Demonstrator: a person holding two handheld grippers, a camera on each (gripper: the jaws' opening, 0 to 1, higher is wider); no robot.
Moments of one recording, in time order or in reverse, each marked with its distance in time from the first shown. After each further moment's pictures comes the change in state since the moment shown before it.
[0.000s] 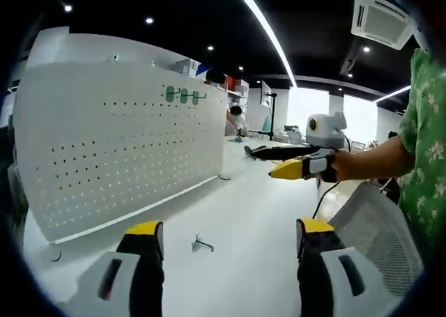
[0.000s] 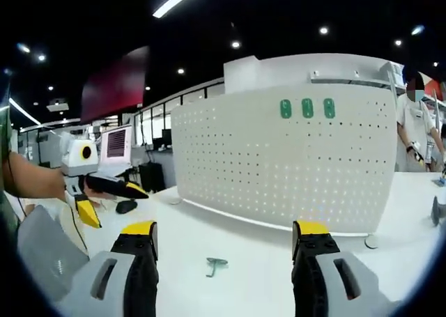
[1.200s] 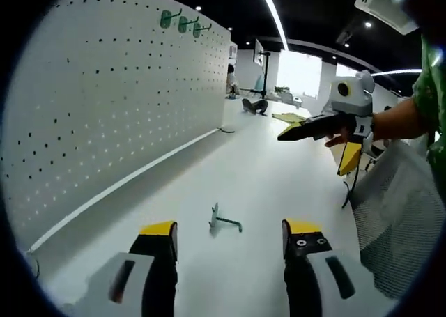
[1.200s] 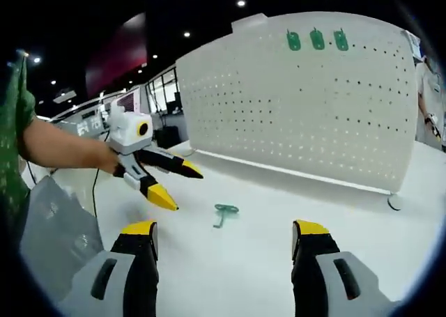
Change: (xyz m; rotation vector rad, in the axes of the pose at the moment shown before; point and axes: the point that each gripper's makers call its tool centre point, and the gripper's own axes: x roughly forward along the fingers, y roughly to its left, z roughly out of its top) left arm 0.087 0.052 -0.083 0.019 0.256 -0.084; right arm 0.005 0.001 -0.092 0.062 0.271 0.132
